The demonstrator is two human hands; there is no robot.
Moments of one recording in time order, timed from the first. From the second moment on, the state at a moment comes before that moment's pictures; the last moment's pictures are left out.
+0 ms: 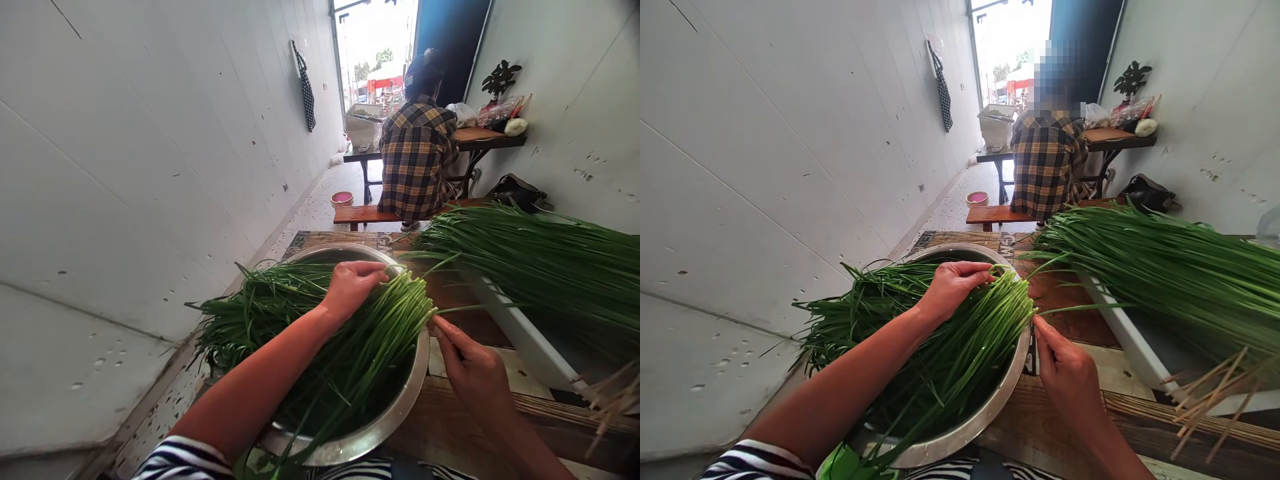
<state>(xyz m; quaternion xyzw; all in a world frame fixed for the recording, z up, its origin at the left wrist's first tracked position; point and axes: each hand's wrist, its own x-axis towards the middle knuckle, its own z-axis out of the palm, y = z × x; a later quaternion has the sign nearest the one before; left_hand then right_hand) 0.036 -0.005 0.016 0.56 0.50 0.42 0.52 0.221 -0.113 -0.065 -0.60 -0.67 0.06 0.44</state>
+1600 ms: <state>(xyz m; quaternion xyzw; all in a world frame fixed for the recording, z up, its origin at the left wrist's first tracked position) -0.012 0.042 0.034 0.79 0.31 0.04 0.52 0.232 -0.117 -0.066 -0.59 -0.68 0.02 0.43</state>
